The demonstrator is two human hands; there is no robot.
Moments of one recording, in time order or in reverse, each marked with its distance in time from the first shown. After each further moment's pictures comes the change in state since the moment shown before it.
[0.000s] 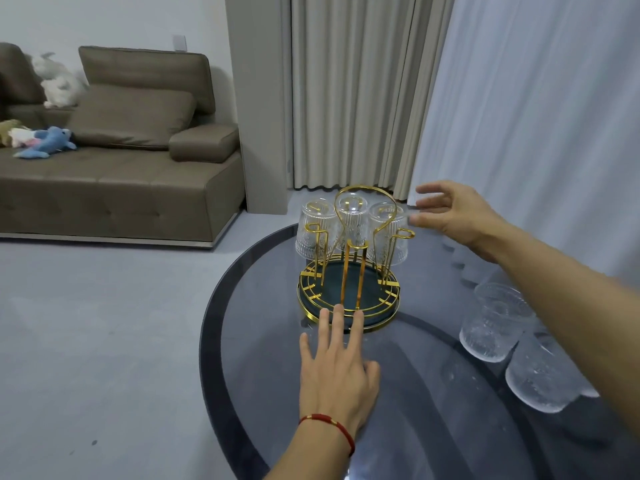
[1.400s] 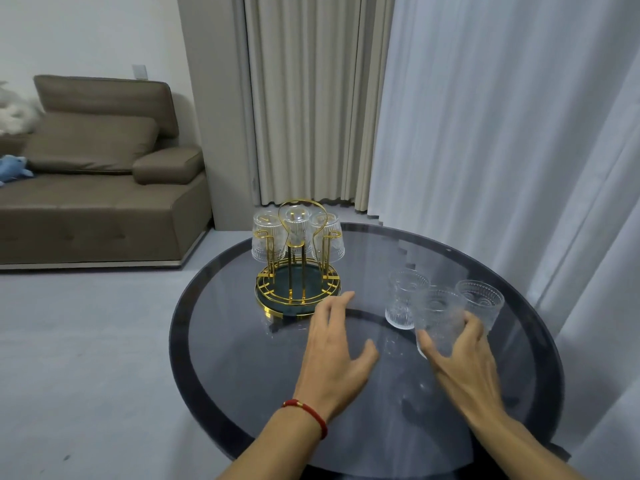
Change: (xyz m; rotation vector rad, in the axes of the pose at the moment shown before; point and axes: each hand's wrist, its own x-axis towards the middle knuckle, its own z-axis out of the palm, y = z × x) left_hand -0.059 0.087 -0.056 -0.618 0.196 0.241; right_hand -0.246 0.106 0.009 -0.294 0.494 0.213
